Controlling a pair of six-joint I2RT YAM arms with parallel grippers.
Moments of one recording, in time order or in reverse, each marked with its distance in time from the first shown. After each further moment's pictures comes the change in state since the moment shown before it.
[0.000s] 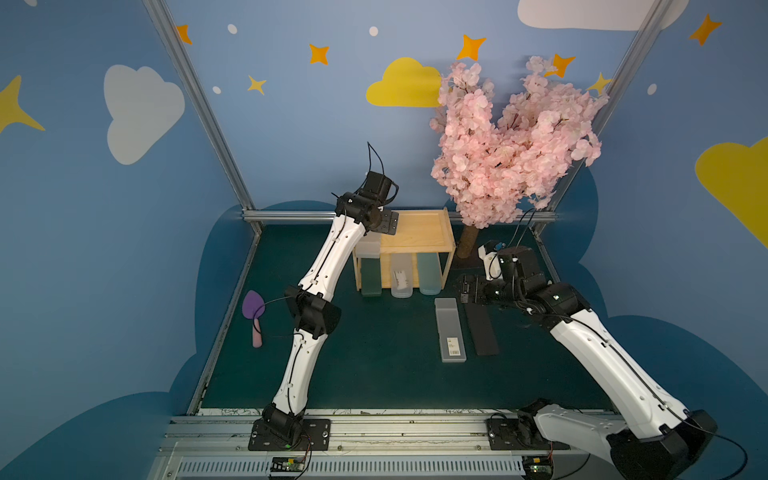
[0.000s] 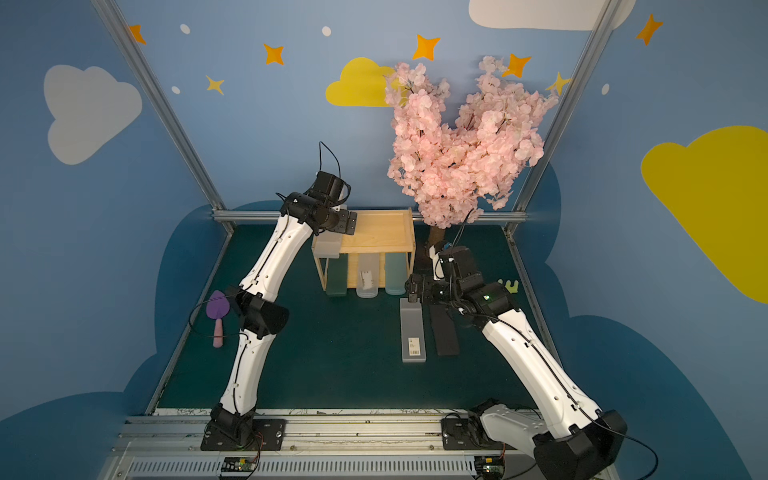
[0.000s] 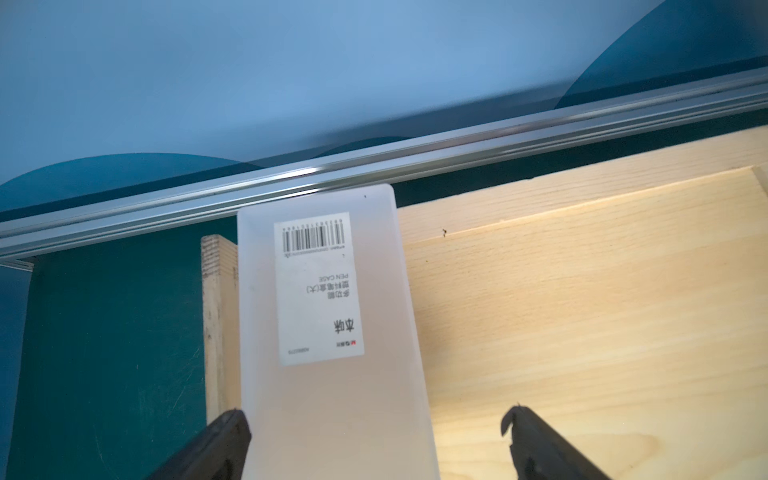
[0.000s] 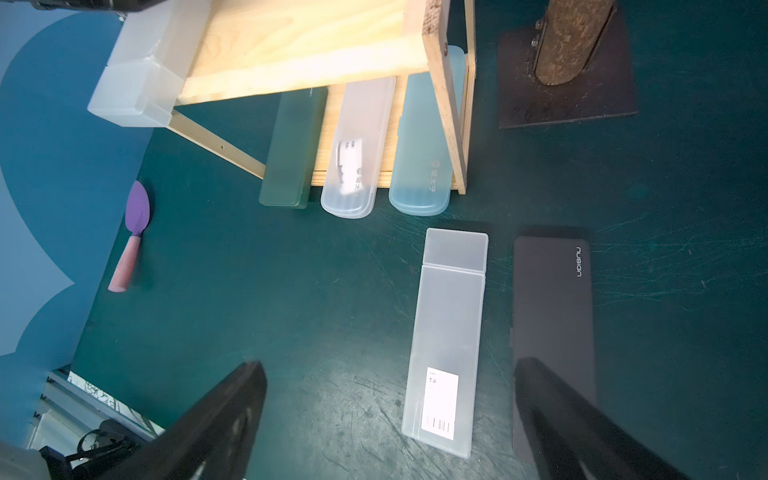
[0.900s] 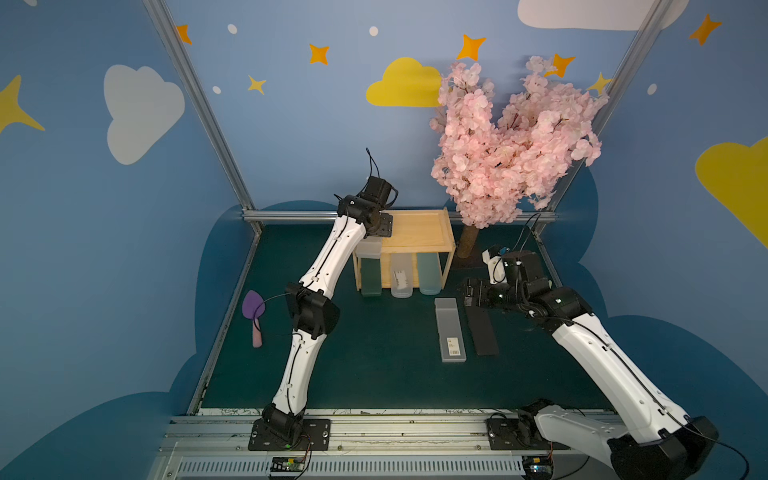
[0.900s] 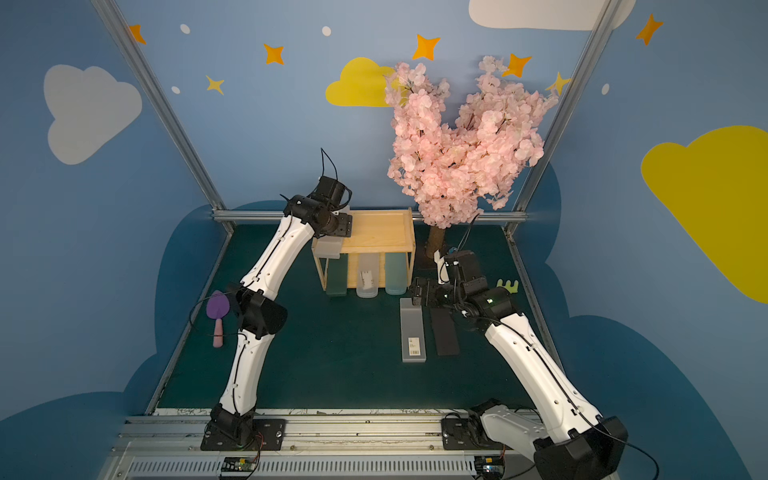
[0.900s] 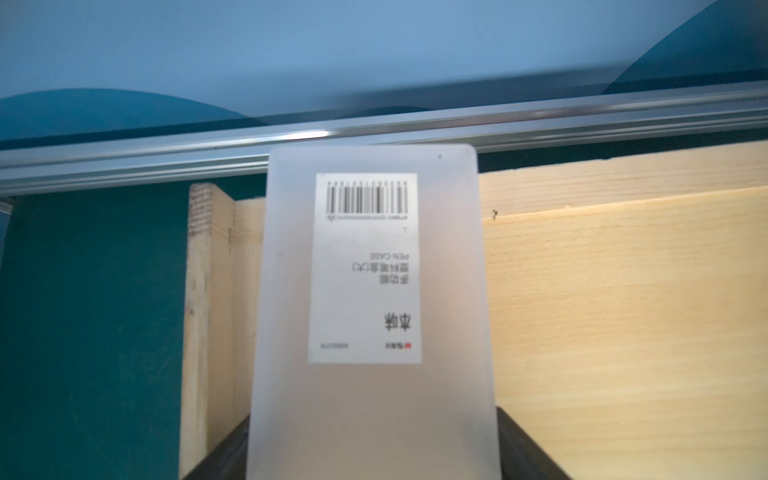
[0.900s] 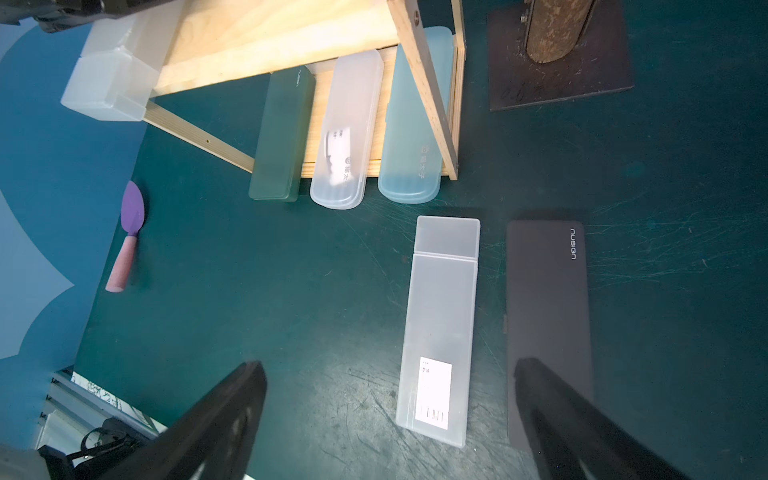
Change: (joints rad) left arm 0.002 -0.015 -0.093 0.011 -0.013 -0.105; right arm -0.042 -0.032 -0.052 0.008 -0.039 0.001
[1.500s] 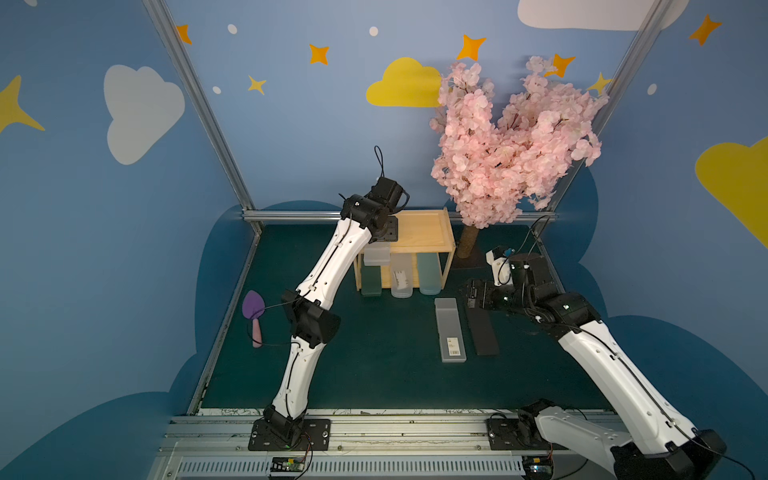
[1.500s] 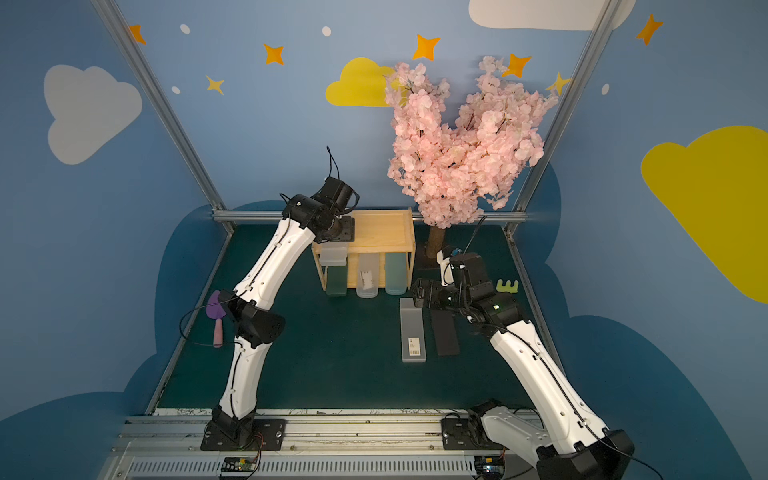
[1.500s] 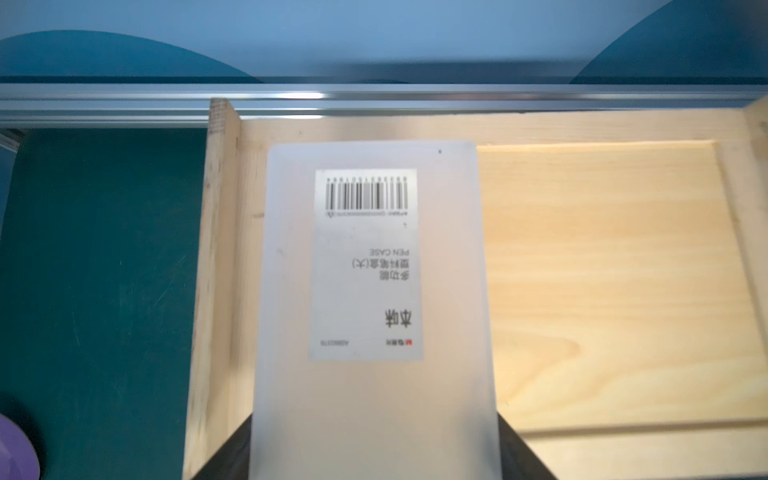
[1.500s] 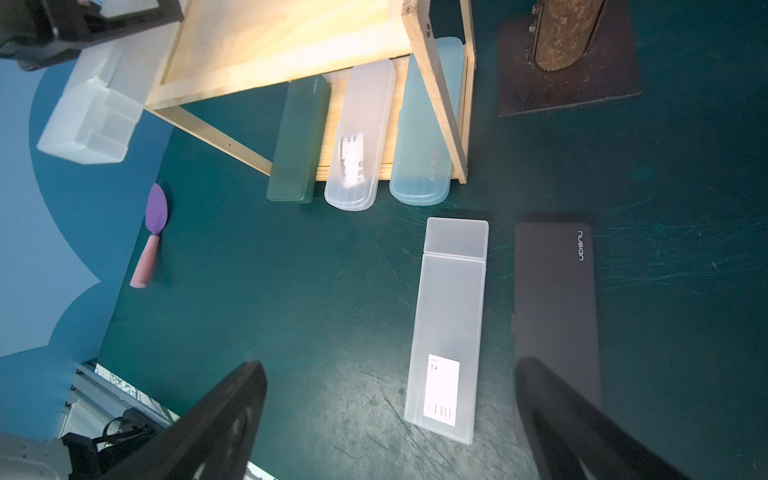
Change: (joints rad) left arm -0.111 -0.145 -0.056 -0.146 -0.050 -0.185; right arm -0.013 -0.055 -0.013 0.004 -0.034 0.000
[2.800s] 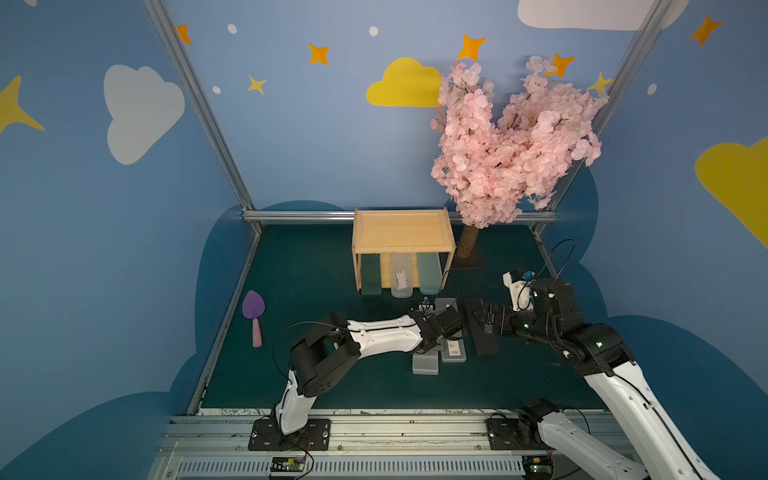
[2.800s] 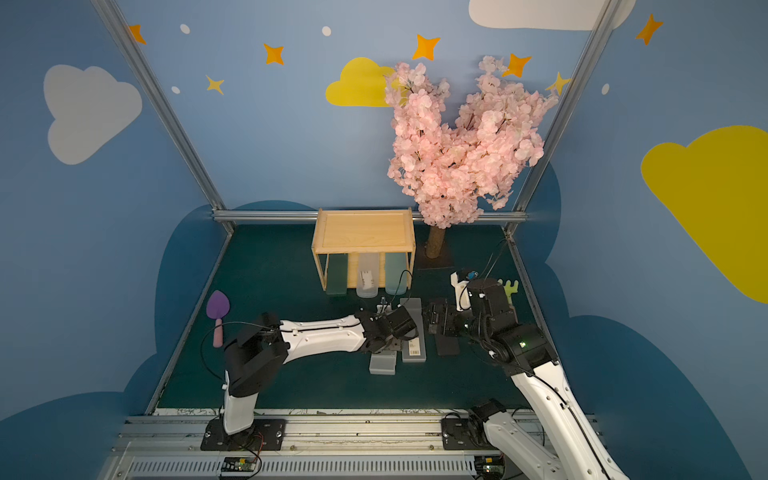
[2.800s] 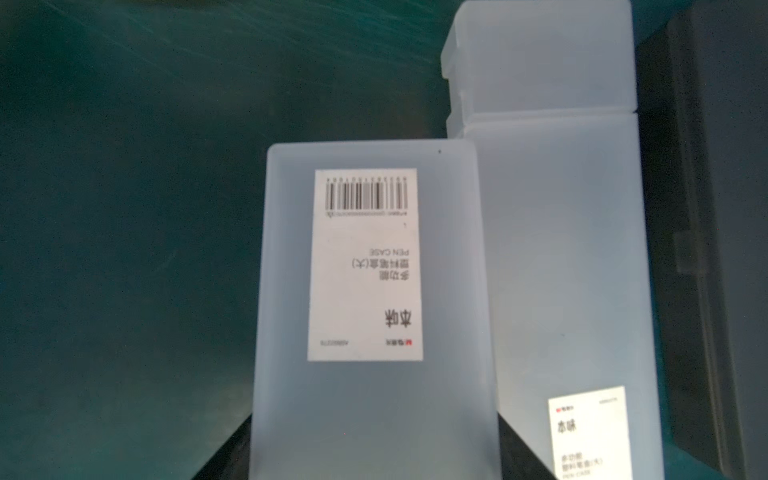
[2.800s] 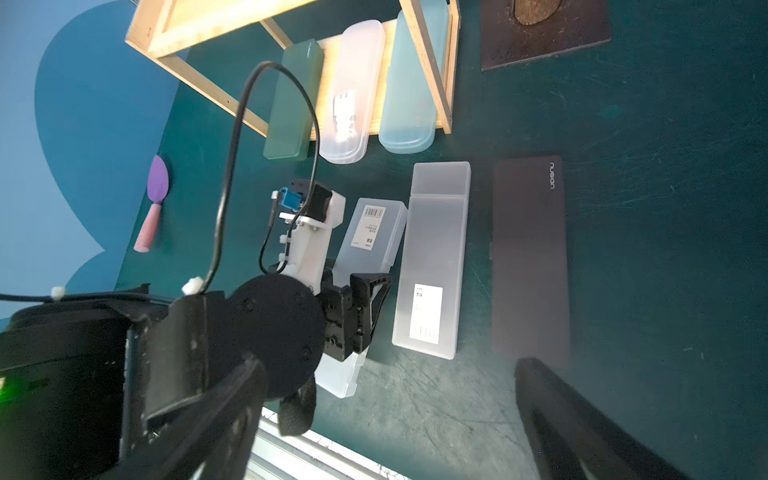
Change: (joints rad) left arm -0.539 -0.210 -1.219 0.795 -0.025 -0.496; right arm -0.003 -0.235 -0.084 -0.179 0.008 0.005
